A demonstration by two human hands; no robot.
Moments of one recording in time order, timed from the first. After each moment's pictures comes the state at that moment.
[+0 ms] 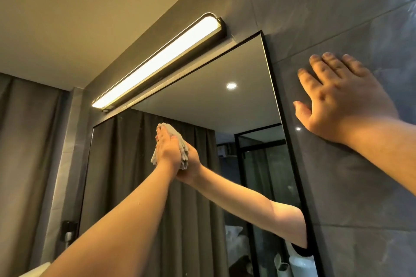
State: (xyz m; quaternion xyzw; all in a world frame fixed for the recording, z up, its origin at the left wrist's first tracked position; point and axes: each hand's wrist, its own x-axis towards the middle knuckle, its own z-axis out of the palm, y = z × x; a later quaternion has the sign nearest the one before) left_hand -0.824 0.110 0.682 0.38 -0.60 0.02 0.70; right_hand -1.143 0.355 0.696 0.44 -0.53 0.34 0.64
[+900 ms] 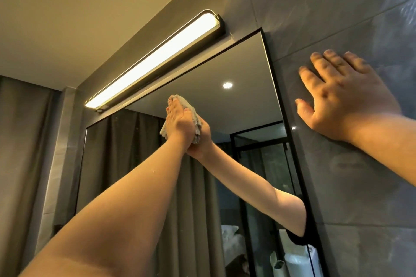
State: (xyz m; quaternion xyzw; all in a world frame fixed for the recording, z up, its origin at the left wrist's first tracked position) left_hand -0.868 0.145 0.743 0.36 -0.63 0.07 0.68; right_hand -1.142 0.355 0.697 0.44 -0.53 0.34 0.64
